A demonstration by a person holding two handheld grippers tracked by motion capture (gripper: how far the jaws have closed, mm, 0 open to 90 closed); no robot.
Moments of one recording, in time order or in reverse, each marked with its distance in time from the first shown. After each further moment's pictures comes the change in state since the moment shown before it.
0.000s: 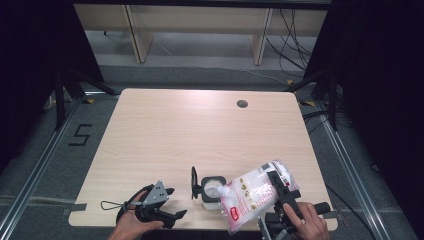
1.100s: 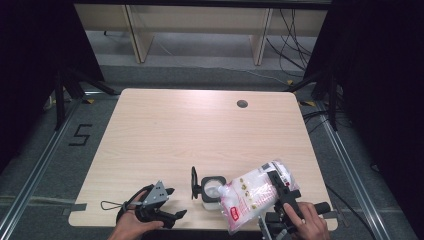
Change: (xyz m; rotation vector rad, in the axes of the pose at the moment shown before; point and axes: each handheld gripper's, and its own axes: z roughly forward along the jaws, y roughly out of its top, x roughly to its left) left arm 0.001 0.000 0.000 0.001 0.000 0.025; right arm 0.000 -0.001 0.000 -0.003 0.003 -0.001
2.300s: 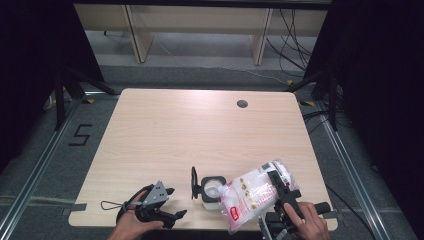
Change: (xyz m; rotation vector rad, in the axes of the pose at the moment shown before) left arm 0.000 0.000 0.000 0.000 -0.001 0.000; right arm 0.002 -0.001 -0.001 0.013 0.000 0.044
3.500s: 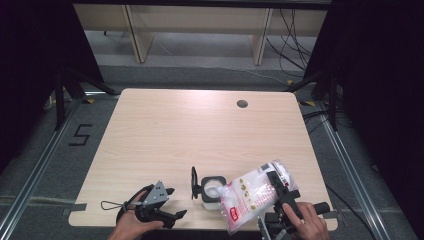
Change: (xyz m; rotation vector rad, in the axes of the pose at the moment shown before) left arm -0.001 0.000 0.000 0.001 0.001 -0.012; right arm -0.001 0.002 0.001 -0.006 0.010 -0.038
